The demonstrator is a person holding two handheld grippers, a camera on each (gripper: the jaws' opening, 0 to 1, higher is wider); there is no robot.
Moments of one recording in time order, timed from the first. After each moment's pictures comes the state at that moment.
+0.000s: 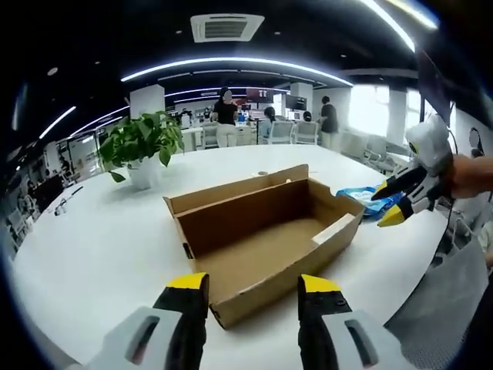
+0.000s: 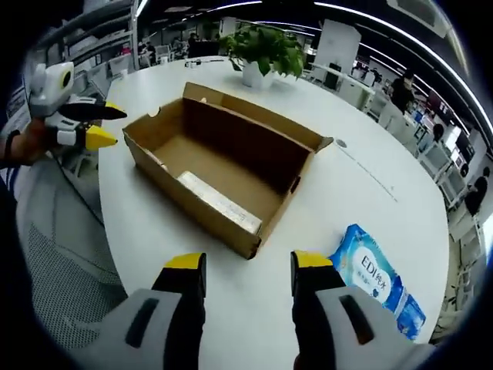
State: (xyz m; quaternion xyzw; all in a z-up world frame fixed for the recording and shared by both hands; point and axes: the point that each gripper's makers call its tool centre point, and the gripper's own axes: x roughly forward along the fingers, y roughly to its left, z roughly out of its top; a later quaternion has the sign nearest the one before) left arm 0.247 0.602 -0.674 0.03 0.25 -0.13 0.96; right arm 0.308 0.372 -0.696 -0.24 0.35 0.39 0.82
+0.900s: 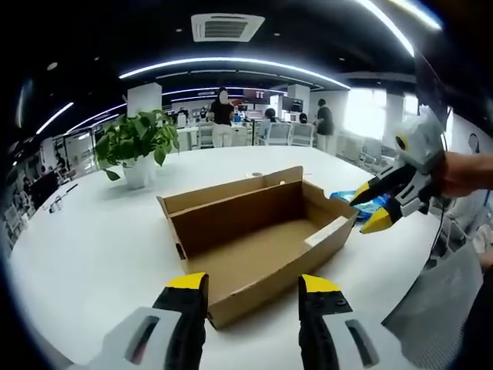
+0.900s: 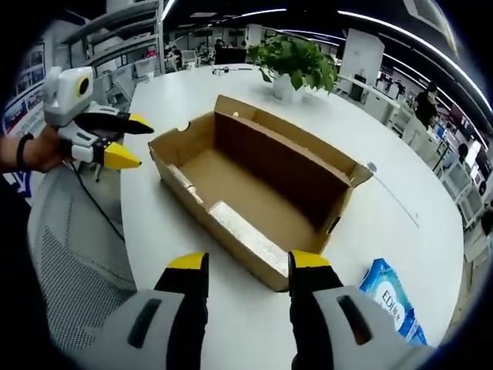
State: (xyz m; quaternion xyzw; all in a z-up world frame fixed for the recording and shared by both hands) left arm 0.246 0.595 -0.674 0.02 0.25 -0.15 0.96; right arm 0.305 0.425 -0.688 -0.23 0.33 0.45 0.80
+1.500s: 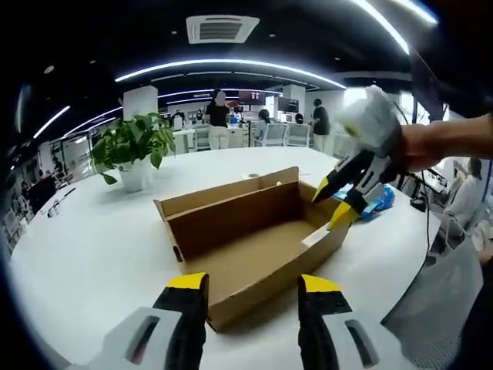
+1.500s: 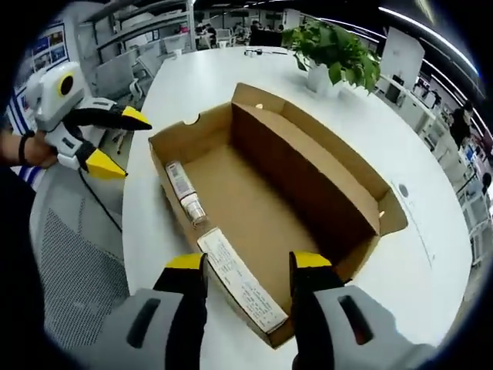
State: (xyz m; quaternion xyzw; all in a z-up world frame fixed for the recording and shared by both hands) left arm 0.246 0.594 -0.671 0.02 0.25 -0.15 0.96; right arm 0.336 0.469 -0.704 -0.28 0.36 0.52 0.72
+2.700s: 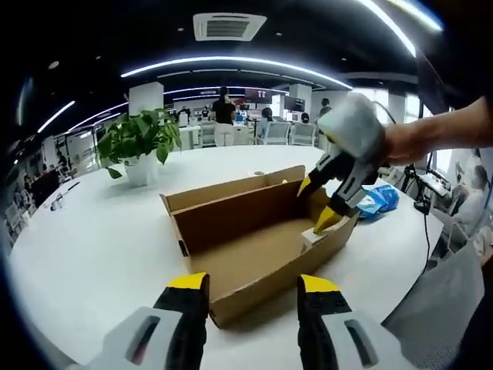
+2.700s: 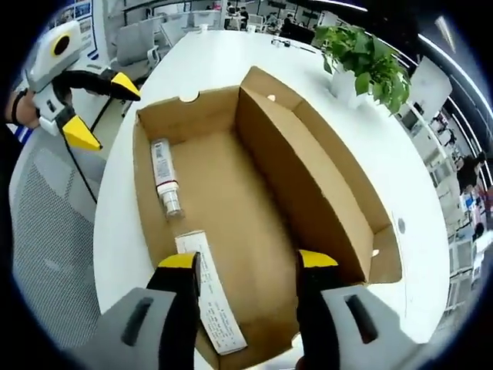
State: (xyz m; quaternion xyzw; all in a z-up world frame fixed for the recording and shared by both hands) left arm 0.245 0.599 -0.676 0.01 0.25 -0.14 0.96; right arm 0.357 0.479 -0.722 -0.38 0.33 0.54 0.67
